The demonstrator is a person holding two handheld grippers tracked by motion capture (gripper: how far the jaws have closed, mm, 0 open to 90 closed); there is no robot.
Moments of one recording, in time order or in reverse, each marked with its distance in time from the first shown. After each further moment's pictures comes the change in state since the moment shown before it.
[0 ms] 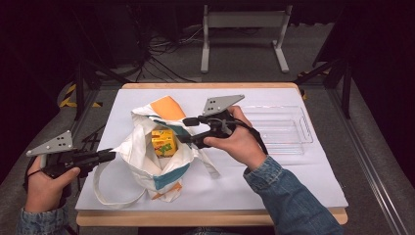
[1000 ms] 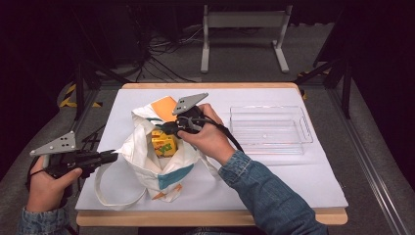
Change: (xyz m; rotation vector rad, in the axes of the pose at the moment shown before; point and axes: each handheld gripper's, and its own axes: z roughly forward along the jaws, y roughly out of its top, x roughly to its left) left arm 0.000 0.000 0.002 0.029 -0.014 0.035; right arm -0.012 0.007 0.061 0.143 -0.091 -0.052
